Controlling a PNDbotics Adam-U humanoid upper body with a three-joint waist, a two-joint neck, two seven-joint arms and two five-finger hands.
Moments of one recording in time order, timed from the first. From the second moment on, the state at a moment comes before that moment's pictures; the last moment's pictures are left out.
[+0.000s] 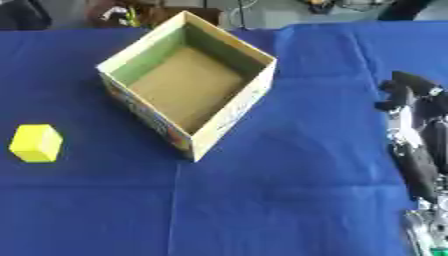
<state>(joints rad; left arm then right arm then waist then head) -0.22 0.17 0.16 -1.98 -0.53 -0.30 0.28 -0.22 -0.22 -0.04 -1.99 0.12 -0.15 -0.23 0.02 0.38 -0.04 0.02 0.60</state>
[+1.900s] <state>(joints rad) -0.28 0.95 0.03 -1.92 -0.54 -0.09 -0.47 -0.19 -0.23 -0.03 -1.99 0.12 -0.14 -0.22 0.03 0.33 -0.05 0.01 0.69</state>
